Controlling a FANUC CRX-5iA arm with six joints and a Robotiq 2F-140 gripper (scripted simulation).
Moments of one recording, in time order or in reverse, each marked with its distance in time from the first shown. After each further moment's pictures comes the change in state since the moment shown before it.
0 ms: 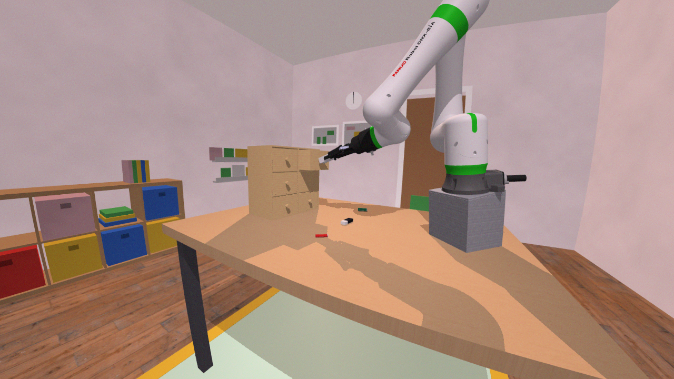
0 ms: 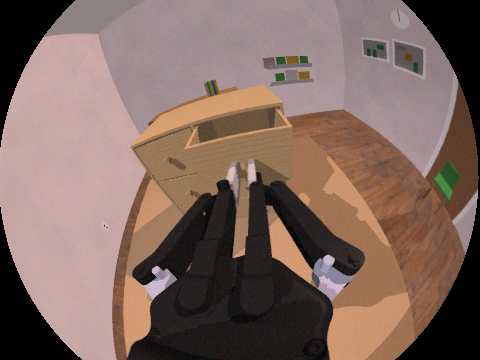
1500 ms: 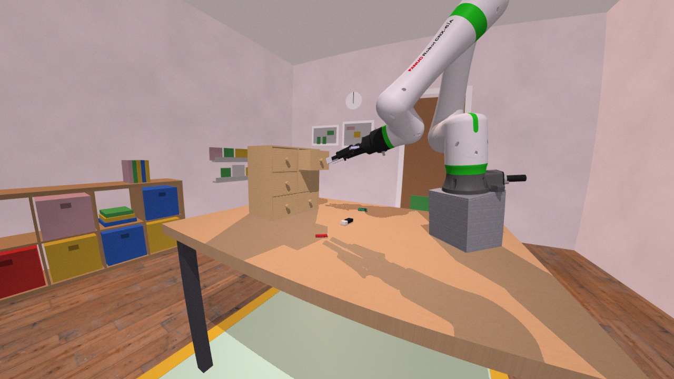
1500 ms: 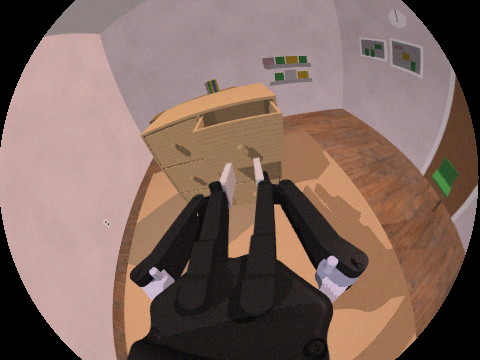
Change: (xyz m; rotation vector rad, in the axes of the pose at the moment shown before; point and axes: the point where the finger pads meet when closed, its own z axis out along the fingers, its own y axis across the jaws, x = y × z) arm -0.017 0.000 -0.046 0.000 0.000 0.000
